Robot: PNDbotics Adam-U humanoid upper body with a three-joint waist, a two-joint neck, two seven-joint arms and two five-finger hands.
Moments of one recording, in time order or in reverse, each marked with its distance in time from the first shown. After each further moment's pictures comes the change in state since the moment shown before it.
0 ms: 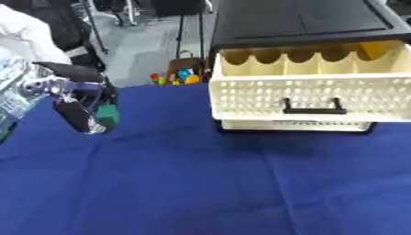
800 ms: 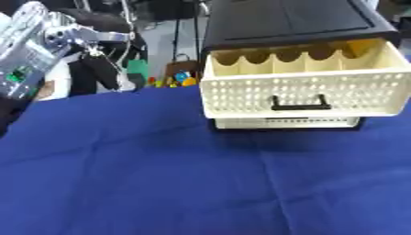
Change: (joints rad) left arm -0.193 -0.127 0.038 0.077 -0.068 -0.010 0.005; right arm -0.001 0.008 0.041 0.000 -0.010 -0.001 0.001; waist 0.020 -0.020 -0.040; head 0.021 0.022
